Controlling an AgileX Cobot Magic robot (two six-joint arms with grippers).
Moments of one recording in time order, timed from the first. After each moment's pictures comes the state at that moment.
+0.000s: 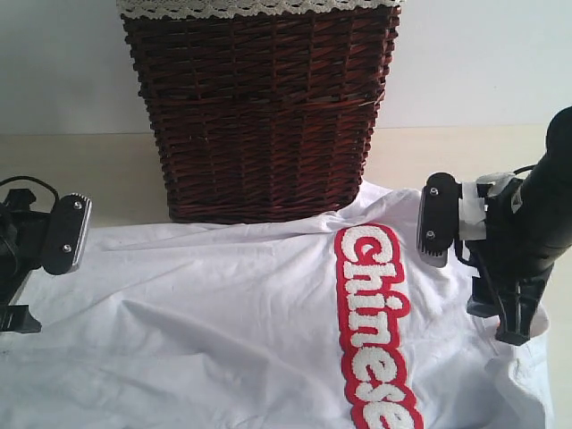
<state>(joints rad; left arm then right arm) -0.20 1.68 -0.83 0.07 0.53 1.29 0.16 1.61 -0.83 -0.06 0.64 -0.91</state>
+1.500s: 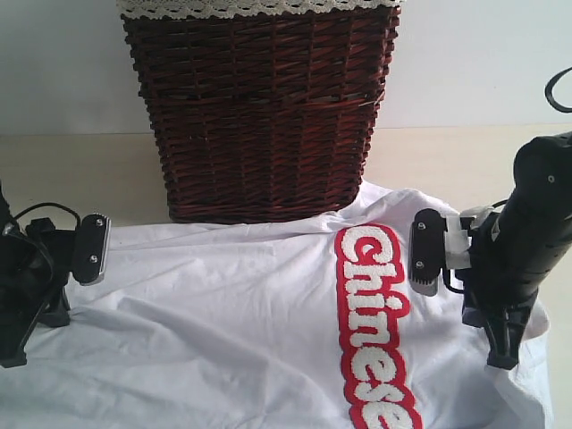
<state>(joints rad) -0.19 1.85 -0.87 -0.03 0.51 1.28 0.15 1.75 -0.83 -0.03 0.61 -0.95</state>
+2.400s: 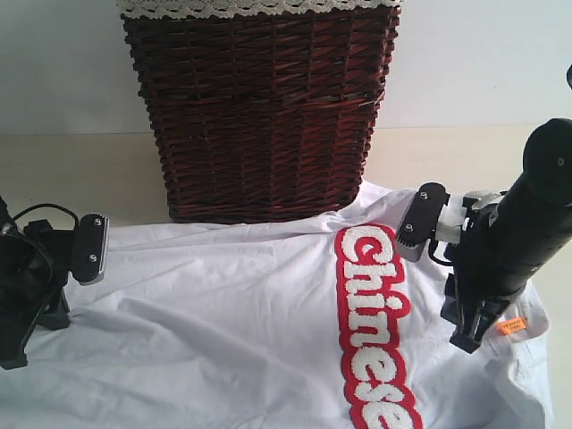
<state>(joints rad) -0.19 1.85 -0.87 -0.06 0.52 1.28 0.15 1.71 -0.83 0.14 0.60 -0.83</state>
